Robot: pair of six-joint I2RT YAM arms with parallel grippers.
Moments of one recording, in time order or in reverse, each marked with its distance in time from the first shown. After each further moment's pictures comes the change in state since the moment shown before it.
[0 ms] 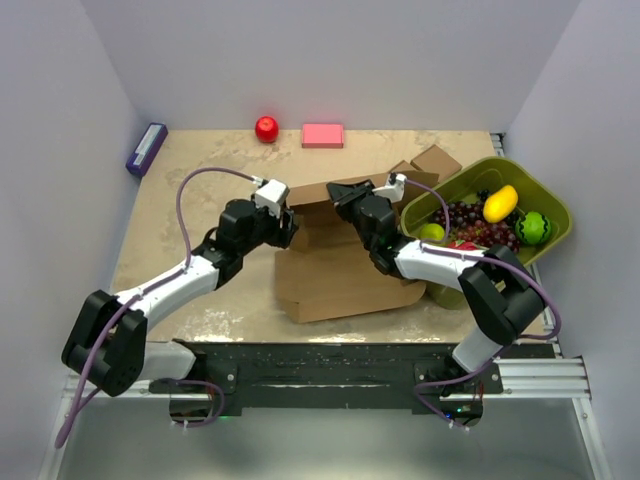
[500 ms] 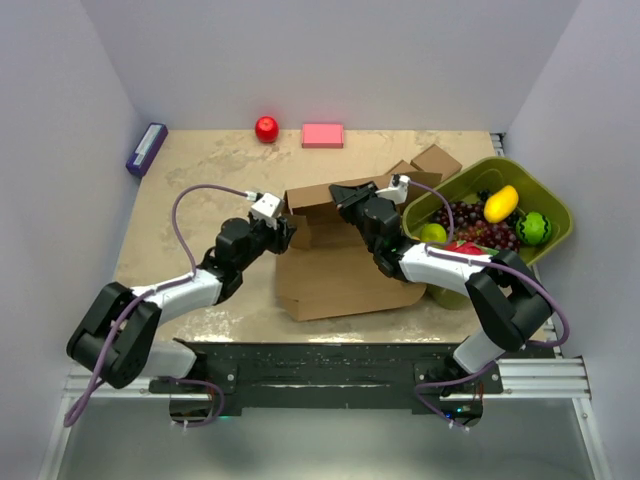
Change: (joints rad) left arm -0.003 0.037 -0.209 0.411 -0.018 -0.012; right arm 0.000 -0.047 -0.032 -0.020 -0.012 0.000
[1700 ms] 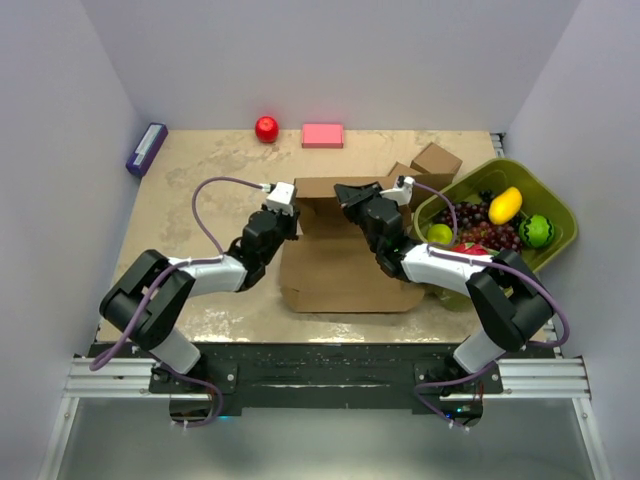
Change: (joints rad) left arm -0.101 0.251 0.140 0.132 -0.295 -0.055; right arm -0.013 -0.005 -0.018 0.008 0.023 0.008
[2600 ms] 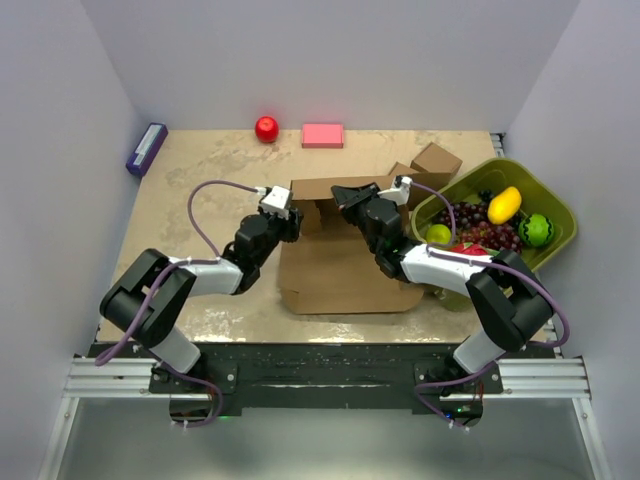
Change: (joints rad) left arm 0.036 0.007 -0.056 0.101 0.070 0.028; right arm 0.008 0.000 0.000 0.001 -0.029 0.000
